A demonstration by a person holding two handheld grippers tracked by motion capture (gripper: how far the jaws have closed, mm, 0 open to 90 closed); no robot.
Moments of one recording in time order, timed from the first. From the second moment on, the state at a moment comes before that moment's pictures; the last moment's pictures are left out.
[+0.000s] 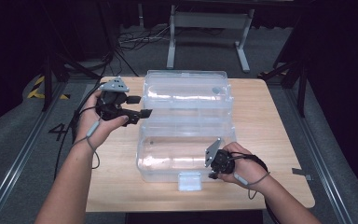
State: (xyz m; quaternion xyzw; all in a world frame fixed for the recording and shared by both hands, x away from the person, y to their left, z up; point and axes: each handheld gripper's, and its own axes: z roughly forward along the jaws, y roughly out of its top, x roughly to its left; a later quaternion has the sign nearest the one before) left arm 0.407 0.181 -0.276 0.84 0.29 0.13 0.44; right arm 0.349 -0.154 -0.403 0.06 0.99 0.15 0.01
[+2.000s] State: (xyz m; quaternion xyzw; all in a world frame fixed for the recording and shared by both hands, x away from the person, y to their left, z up) left arm 0.481 0.054 -0.283 0.93 0.19 0.08 0.30; right arm 0.347 -0.164 -0.408 0.08 0.98 0.20 0.02
